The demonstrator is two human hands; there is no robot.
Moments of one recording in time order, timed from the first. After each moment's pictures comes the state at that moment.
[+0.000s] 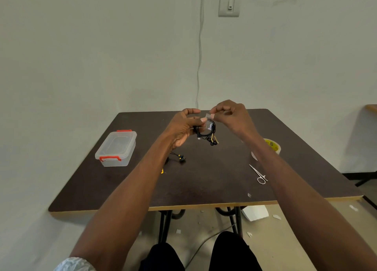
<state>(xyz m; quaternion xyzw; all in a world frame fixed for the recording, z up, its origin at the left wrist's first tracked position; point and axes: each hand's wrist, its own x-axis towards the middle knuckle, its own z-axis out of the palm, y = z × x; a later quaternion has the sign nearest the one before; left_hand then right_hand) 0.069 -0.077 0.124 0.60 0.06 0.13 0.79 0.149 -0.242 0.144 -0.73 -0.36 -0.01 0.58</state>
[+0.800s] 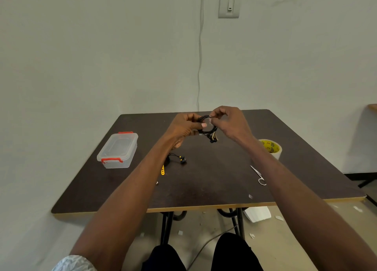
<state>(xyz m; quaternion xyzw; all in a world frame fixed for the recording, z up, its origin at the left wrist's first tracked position) 0.069 -0.078 0.123 0.72 0.07 0.15 0.67 0.150 -0.234 0.136 -0.78 -0.38 -0.08 0.48</state>
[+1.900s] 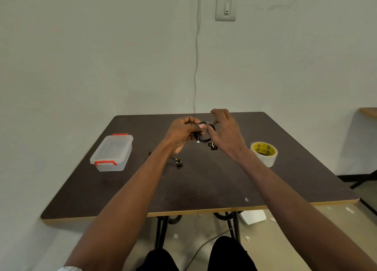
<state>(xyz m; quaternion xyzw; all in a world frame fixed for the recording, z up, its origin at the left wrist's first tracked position) 0.077 -0.081 0.109 0.64 0.06 0.18 0.74 0.150 -0.227 0.105 -0.78 -0.43 -0.27 0.37</state>
